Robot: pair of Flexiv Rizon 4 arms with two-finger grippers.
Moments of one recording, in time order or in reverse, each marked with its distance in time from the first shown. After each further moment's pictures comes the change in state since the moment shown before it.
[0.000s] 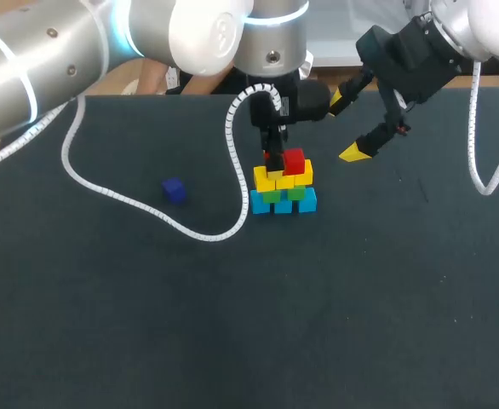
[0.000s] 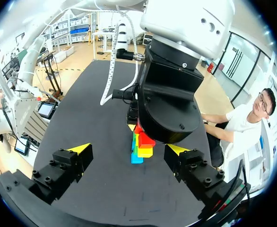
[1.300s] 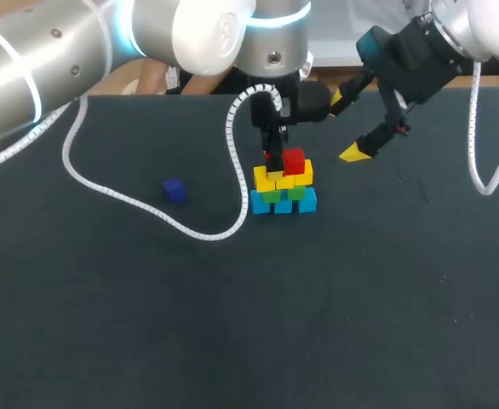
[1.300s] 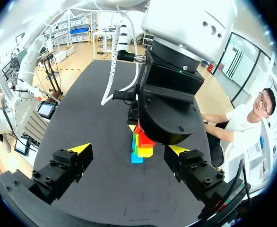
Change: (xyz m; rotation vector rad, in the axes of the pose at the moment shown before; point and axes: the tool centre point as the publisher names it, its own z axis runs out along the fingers) left arm 0.000 0.002 0.002 0.002 0.008 0.009; right arm 0.000 0.000 0.000 0.000 0.000 0.000
